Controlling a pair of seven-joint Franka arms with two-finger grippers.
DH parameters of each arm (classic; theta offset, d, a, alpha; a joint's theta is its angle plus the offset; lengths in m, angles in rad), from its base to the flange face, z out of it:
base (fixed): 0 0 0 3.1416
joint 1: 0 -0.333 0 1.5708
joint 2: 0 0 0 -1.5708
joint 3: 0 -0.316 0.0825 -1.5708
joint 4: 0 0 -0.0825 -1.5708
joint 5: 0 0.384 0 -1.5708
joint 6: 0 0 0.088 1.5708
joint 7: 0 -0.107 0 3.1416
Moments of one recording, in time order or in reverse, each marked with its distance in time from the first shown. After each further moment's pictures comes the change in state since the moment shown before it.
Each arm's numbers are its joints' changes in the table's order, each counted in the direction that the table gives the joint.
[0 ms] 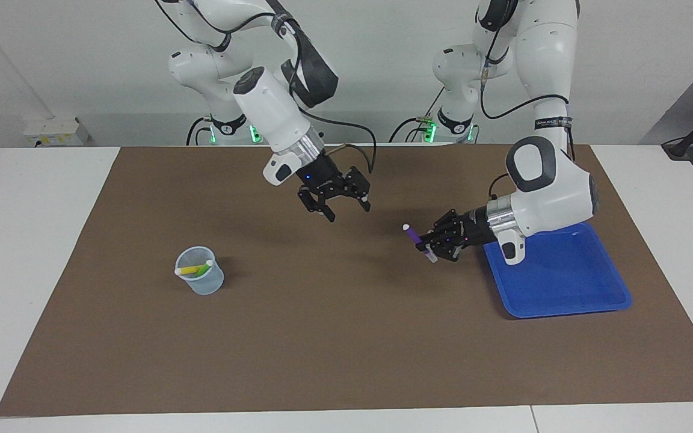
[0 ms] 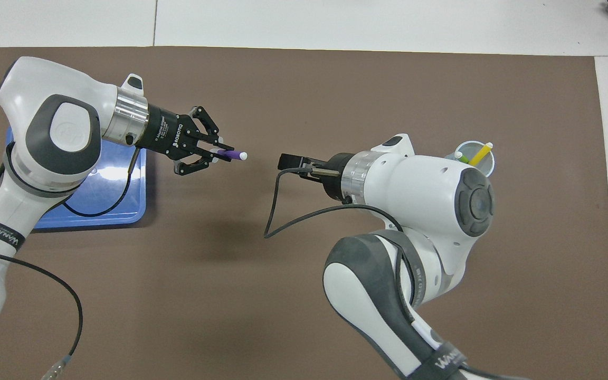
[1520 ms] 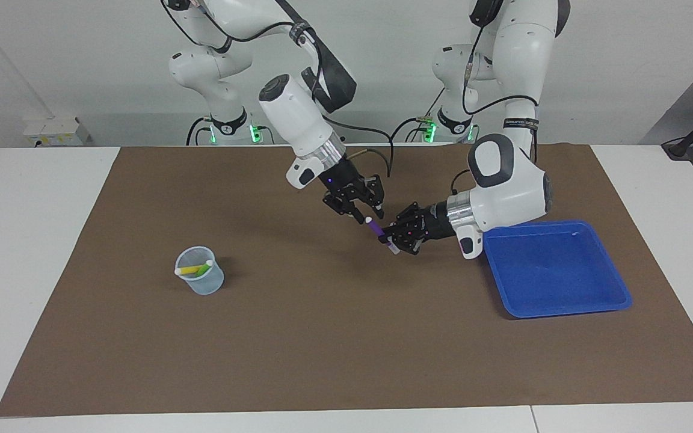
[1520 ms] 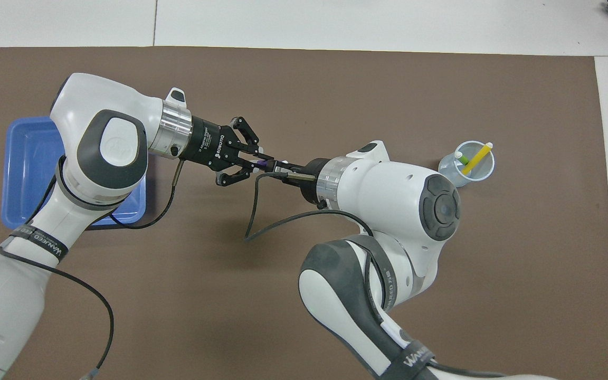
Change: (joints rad) left arm 0.080 -0.009 0.021 -0.042 -0.109 -0.059 0.045; right arm -0.046 0.046 0.004 0.030 0.000 -0.032 -0.046
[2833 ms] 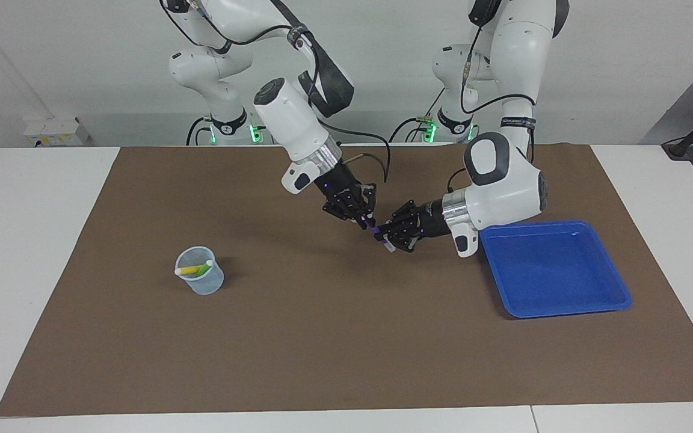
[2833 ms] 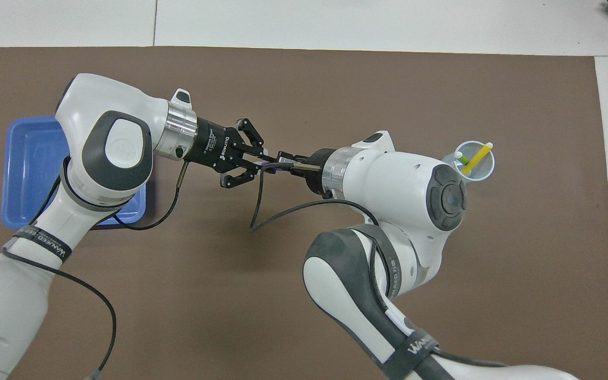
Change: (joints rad) left arm 0.012 -0.003 0.002 0.001 -0.002 0.000 0.004; right arm 0.010 0.018 0.010 0.030 0.001 0.000 0.023
